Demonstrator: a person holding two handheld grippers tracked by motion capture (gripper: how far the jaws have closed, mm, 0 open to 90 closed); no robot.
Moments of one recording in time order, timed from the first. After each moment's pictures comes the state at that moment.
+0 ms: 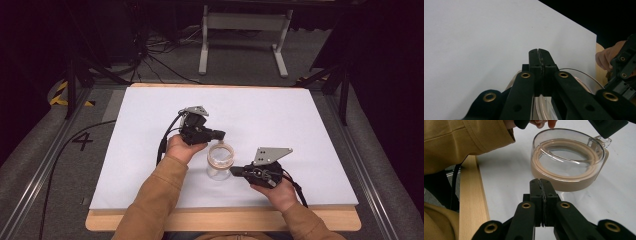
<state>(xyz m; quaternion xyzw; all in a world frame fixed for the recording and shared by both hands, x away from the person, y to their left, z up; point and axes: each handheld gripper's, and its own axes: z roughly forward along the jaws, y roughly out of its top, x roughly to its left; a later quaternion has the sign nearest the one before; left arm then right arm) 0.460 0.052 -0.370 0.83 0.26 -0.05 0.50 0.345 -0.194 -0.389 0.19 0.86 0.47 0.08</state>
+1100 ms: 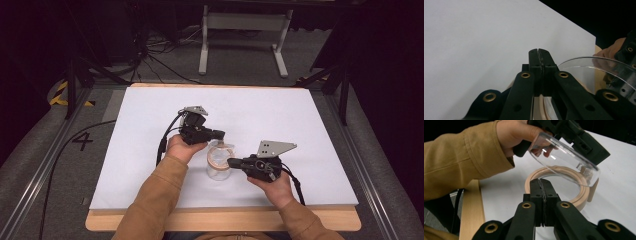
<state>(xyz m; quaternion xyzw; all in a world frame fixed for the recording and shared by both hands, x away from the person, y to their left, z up) 0.464 0.052 -0.375 0.82 0.27 -0.07 0.50 0.357 -0.195 -0.383 0.19 0.81 0.54 0.08</state>
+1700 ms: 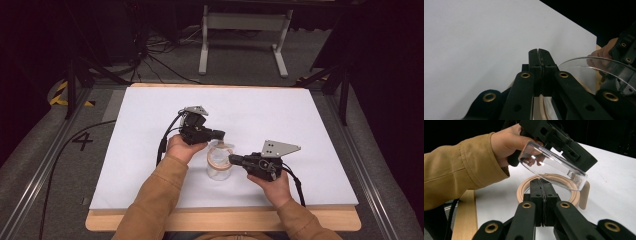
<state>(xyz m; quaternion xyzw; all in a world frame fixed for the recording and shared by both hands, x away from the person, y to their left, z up) 0.463 0.052 -0.374 0.82 0.27 -0.06 0.50 0.360 -0.201 -0.392 0.20 0.78 0.58 0.10</state>
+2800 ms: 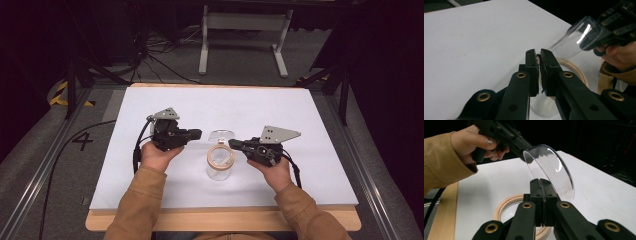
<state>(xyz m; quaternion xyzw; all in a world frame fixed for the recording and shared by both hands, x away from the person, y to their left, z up) 0.421 0.122 -0.353 0.80 0.31 0.01 0.52 0.386 -0.197 -0.362 0.17 0.79 0.57 0.15</state>
